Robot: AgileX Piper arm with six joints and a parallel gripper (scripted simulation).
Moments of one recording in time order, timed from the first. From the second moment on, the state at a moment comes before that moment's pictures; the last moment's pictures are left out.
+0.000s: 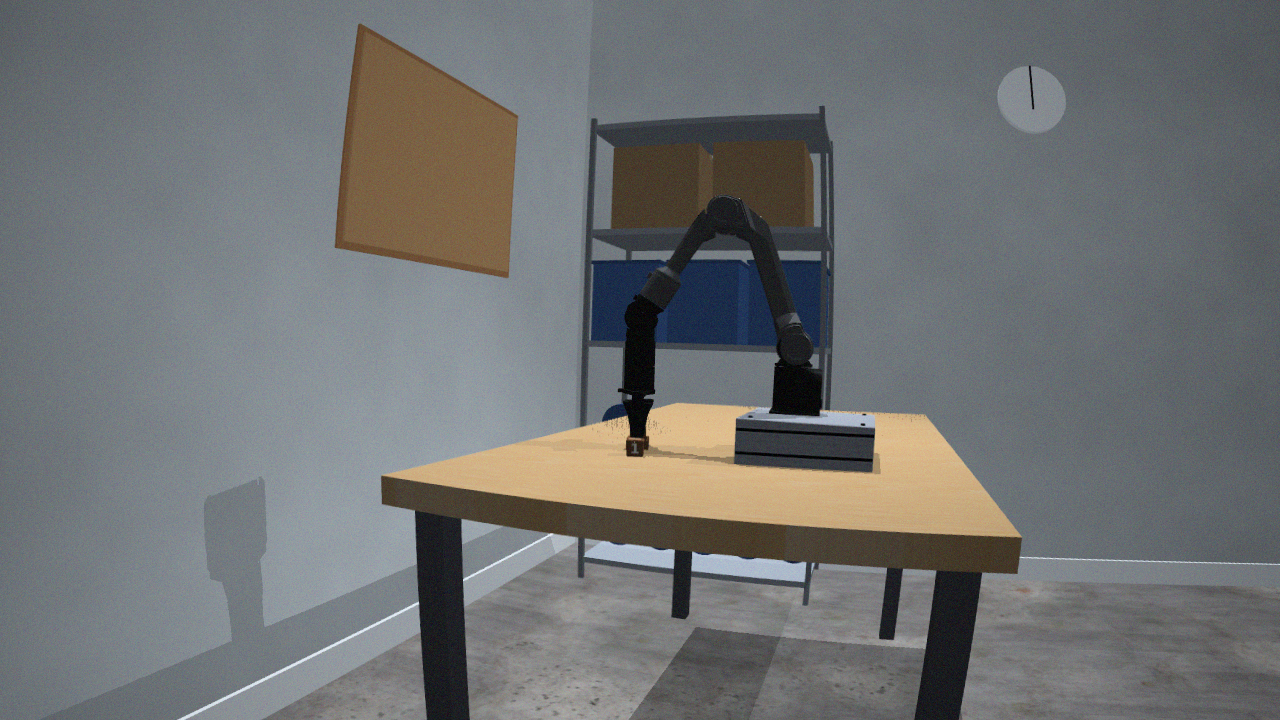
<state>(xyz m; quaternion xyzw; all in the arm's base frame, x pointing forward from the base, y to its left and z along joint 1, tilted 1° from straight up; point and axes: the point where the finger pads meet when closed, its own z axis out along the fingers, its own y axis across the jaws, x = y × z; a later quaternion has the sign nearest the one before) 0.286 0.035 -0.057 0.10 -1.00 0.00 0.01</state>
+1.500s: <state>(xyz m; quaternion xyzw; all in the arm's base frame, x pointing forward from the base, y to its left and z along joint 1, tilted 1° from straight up) 0.286 0.035 -0.057 0.10 -1.00 0.00 0.01</state>
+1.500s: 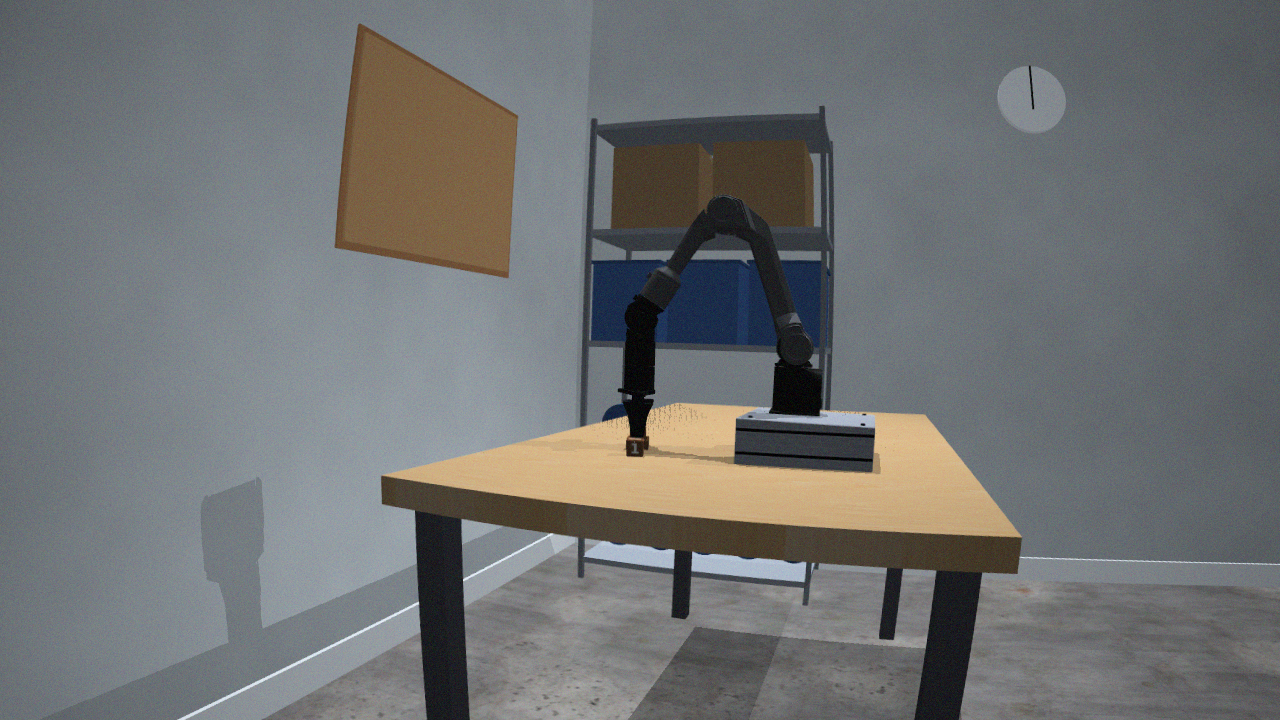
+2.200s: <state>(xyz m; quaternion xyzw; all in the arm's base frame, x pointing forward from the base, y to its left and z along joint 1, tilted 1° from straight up) 0.286 0.035 -0.055 0.10 -1.00 0.00 0.01</state>
